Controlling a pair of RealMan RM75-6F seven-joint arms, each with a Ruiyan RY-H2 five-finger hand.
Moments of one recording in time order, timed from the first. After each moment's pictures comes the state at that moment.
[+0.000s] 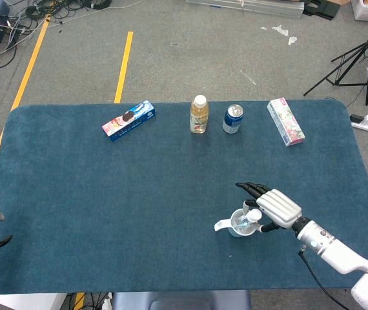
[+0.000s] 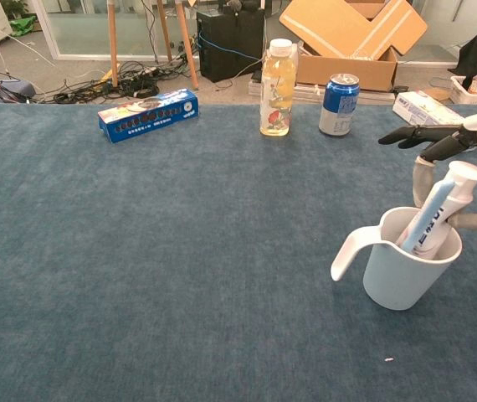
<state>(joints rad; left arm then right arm) -0.10 -1.08 -0.08 -1.58 1.27 1.37 0.10 0.60 -1.08 -0.07 -1.61 -1.70 1.00 0.34</state>
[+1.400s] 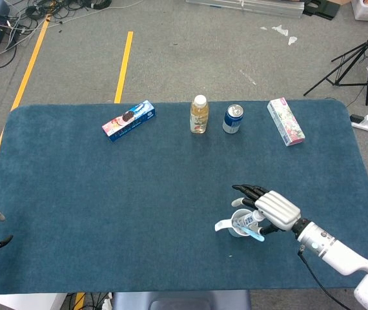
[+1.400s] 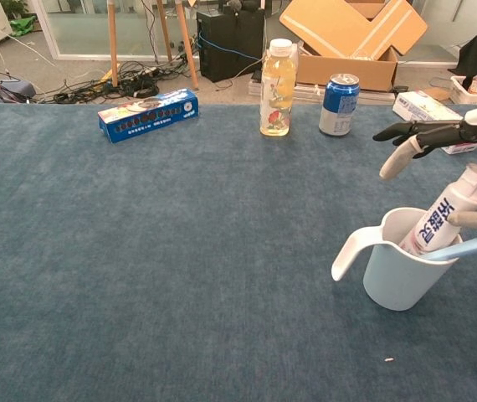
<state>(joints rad) -0.10 -1.07 -0.08 -1.58 1.28 1.37 0.11 0.62 -1.06 -0.09 -1.62 -1.75 1.05 0.39</state>
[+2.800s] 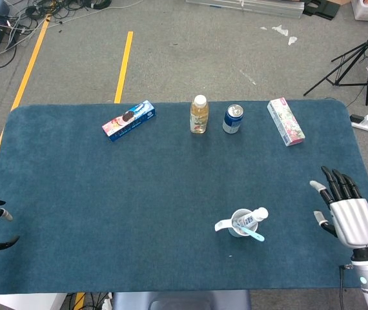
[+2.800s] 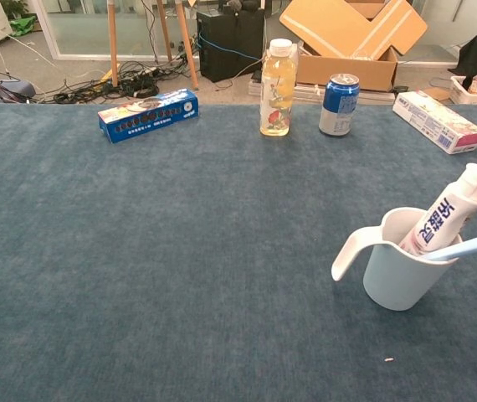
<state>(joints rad) -0.11 -1.06 -0.06 -1.62 1.34 1.38 0.10 0.18 -1.10 0.00 -1.67 -1.52 1.57 -0.27</state>
